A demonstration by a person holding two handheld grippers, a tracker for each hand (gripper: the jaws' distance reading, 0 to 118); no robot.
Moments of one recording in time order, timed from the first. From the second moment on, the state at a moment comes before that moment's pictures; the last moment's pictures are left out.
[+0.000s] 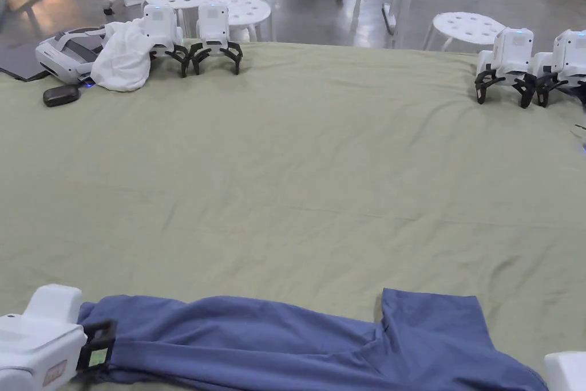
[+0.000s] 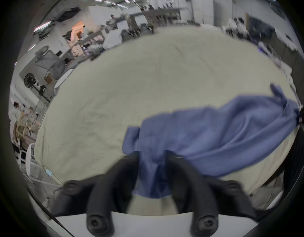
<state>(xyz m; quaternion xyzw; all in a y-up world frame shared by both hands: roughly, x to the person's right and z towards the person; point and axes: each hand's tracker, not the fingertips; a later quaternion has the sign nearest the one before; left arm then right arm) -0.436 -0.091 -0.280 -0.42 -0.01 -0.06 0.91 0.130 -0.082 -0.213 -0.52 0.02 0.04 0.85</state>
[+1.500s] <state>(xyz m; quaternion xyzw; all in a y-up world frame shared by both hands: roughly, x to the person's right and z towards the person) -0.465 -0.055 -0.260 -0.32 -0.03 0.09 0.94 0.043 0.005 -0.215 -0.19 -0.03 0.13 0.97</state>
